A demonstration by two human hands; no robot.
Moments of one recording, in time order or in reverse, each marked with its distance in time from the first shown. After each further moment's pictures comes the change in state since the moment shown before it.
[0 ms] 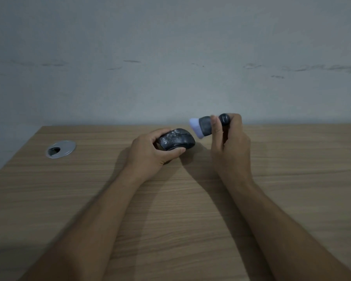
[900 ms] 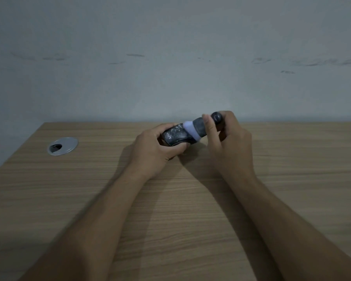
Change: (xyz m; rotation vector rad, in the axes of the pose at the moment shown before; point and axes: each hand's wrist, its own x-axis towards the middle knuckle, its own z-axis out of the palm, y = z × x) left_hand 0.009 -0.010 0.003 -0.004 0.023 0.034; right_hand 0.000 -0.004 0.011 -0.031 -0.001 -0.073
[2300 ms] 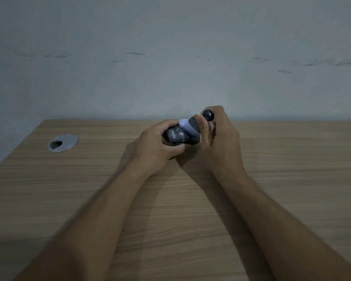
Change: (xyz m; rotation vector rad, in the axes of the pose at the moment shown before) left_hand -0.002 0.003 0.001 0.081 -0.036 0.141; right_hand -0.004 -0.007 0.009 0.020 -0.122 -0.031
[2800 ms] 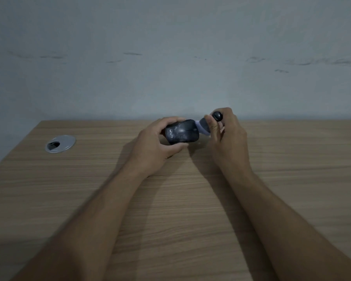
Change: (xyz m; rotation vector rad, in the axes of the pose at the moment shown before) left_hand -0.002 0.004 -0.001 -0.063 -0.011 0.053; right_hand 0.004 0.022 -0.010 -0.035 0.055 0.120
